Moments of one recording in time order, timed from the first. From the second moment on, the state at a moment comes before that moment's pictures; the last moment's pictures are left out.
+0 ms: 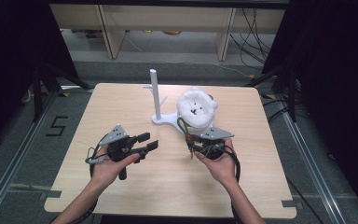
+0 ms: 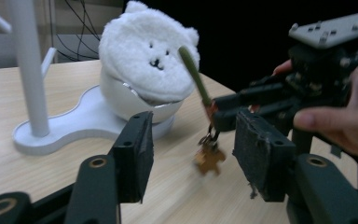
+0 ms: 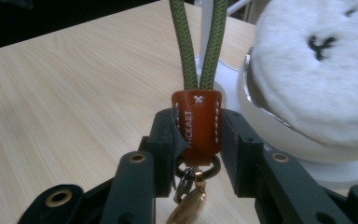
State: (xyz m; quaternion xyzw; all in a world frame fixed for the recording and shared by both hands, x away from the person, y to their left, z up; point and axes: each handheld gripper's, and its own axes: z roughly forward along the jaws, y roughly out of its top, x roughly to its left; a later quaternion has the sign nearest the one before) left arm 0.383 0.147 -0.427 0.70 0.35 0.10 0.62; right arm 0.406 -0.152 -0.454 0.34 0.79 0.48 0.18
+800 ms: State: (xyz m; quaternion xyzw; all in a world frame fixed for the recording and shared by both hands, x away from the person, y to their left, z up) left arm 0.417 0.119 -0.433 0.67 0.40 0.03 0.62; right arm 0.399 -0.119 -0.451 0.30 0.79 0.50 0.20
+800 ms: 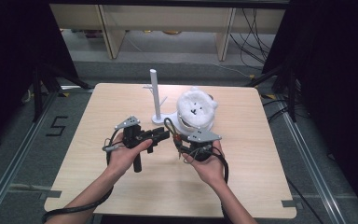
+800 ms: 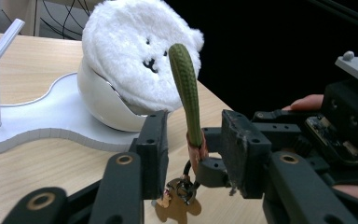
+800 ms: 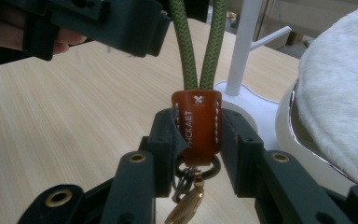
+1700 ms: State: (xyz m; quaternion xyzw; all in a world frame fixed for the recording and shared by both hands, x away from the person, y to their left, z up) left arm 0.421 0.106 -0.428 0.68 0.39 0.05 0.62; right arm 0.399 -0.117 -0.451 0.30 0.77 0.52 0.22
